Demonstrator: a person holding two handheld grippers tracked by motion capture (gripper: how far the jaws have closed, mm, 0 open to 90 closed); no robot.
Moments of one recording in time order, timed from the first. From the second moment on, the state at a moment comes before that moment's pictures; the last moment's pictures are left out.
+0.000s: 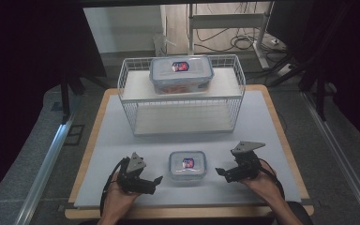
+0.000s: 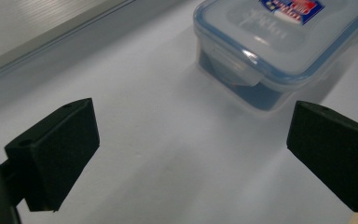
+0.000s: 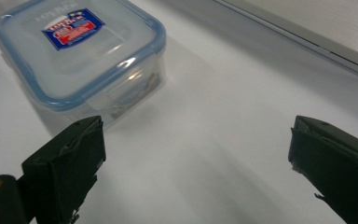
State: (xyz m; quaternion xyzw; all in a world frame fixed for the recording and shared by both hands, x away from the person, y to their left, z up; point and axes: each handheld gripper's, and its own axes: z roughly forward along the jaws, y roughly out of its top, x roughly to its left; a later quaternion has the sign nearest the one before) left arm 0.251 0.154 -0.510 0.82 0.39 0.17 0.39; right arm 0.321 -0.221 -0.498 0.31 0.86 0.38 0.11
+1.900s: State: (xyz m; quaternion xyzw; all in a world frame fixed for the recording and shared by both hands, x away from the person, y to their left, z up) left arm 0.306 0.125 -0.522 0.79 0.41 -0.08 0.45; right arm 0.345 -0.177 -0.504 0.35 0.84 0.39 -0.12
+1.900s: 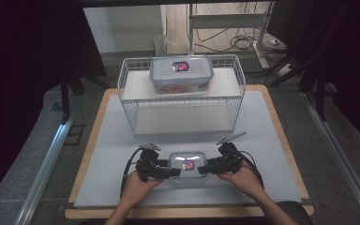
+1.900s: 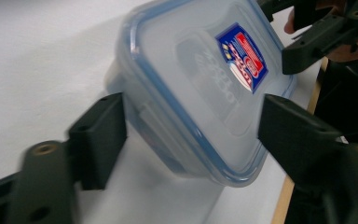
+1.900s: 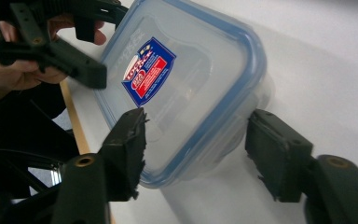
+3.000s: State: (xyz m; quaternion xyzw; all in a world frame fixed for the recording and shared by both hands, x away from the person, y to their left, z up) left arm 0.298 0.138 -0.512 0.75 0.44 -0.10 0.49; right arm 0.334 -0.199 -0.501 0.39 0.77 0.48 -0.15
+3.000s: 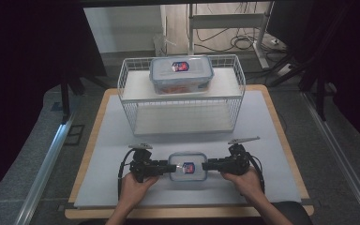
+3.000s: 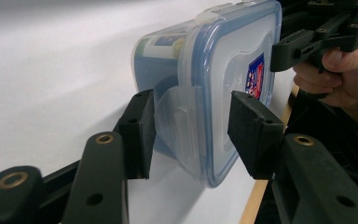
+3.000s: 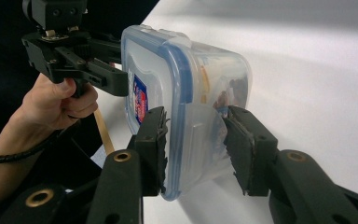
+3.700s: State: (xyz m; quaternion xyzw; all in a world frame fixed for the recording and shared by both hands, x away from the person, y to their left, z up) left arm 0.311 0.148 -0.471 0.73 0.40 -0.08 0.55; right arm 0.346 -0.204 -0.466 0.37 0.75 0.52 -0.14
